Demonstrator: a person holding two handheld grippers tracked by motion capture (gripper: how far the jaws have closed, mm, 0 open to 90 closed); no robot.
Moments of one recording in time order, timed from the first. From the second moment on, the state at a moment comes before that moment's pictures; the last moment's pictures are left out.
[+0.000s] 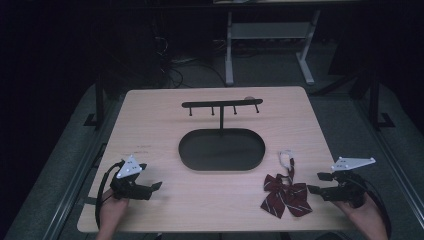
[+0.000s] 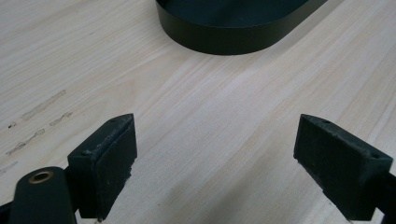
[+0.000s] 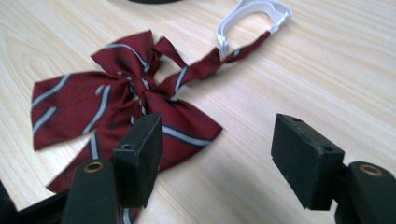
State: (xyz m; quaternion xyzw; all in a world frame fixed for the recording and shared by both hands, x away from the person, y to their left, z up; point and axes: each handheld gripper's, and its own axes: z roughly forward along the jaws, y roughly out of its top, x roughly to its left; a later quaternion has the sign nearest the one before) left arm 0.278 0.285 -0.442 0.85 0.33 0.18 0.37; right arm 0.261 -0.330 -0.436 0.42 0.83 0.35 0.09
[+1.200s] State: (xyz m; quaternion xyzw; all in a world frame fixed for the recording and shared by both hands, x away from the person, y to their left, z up) left arm 0.276 0.286 -0.440 0.84 0.33 0.19 0.38; right arm 0.336 -0.287 -0.403 0.41 0.87 0.26 0.07
